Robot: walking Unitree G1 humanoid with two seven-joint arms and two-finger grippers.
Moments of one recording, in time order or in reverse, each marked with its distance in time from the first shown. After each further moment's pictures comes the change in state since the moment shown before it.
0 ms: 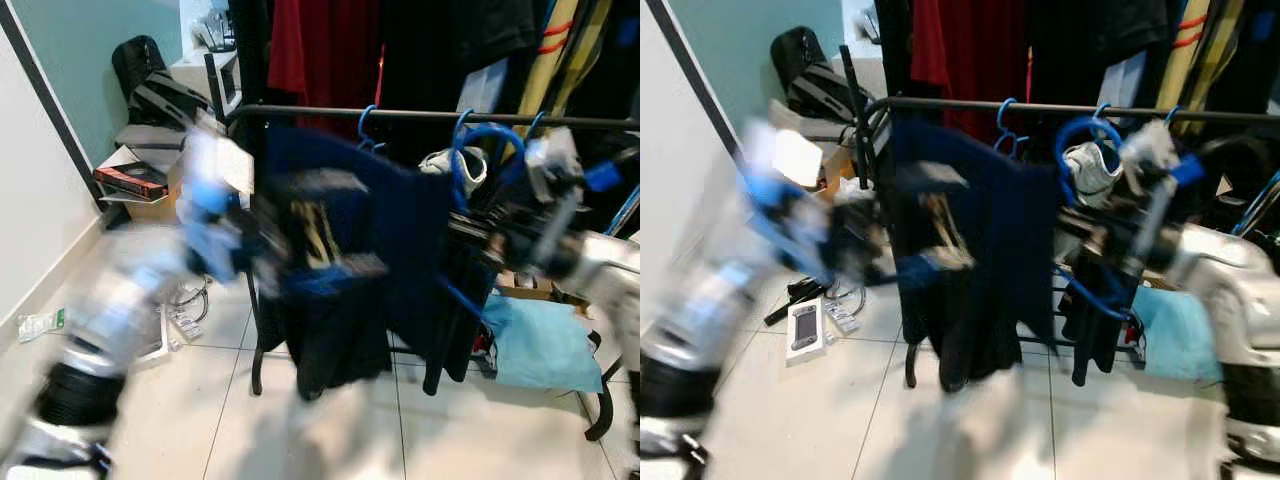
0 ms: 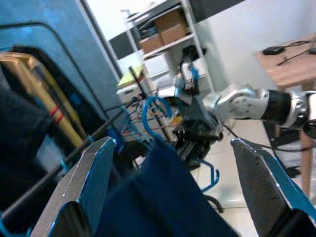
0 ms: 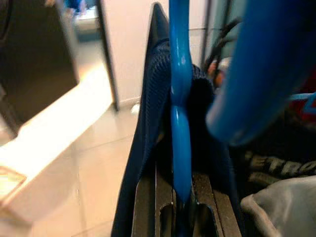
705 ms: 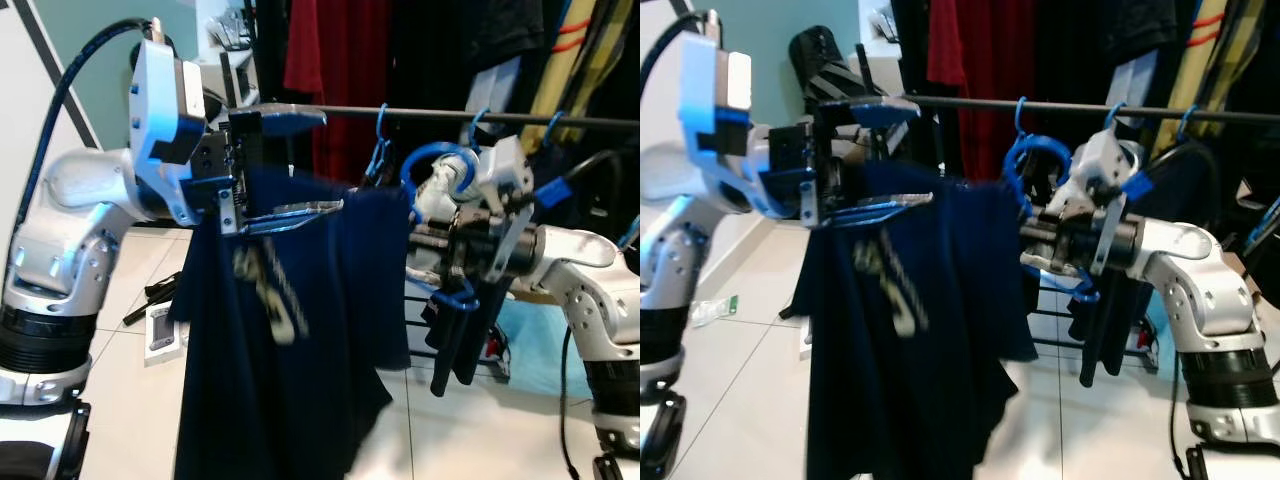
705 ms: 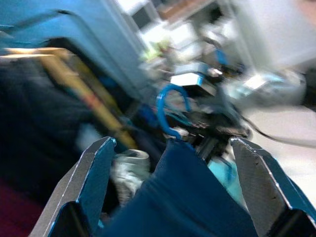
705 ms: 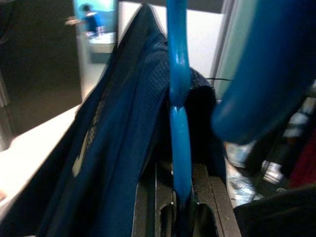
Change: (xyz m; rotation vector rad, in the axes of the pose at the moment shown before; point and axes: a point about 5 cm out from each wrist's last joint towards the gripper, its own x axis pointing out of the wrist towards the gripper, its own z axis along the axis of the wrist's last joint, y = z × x) left arm 0.009 0.028 0.011 0.171 0.087 0.077; right arm 0.045 -0.005 0.017 -0.116 -0.146 -0.041
